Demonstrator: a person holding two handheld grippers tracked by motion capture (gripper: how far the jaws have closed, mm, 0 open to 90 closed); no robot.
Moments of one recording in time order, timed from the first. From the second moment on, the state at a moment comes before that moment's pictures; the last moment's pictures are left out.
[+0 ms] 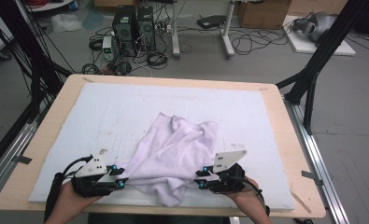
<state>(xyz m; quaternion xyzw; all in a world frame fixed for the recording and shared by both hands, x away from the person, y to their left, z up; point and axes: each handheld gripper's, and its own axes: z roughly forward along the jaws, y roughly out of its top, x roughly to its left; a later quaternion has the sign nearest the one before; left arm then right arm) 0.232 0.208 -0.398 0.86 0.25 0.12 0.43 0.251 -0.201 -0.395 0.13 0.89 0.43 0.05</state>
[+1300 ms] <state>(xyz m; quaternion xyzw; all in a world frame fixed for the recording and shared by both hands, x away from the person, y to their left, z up) 0.284 0.184 -0.428 0.88 0.26 0.11 0.39 0.286 -0.197 -0.425 0.19 0.89 0.40 0.08</state>
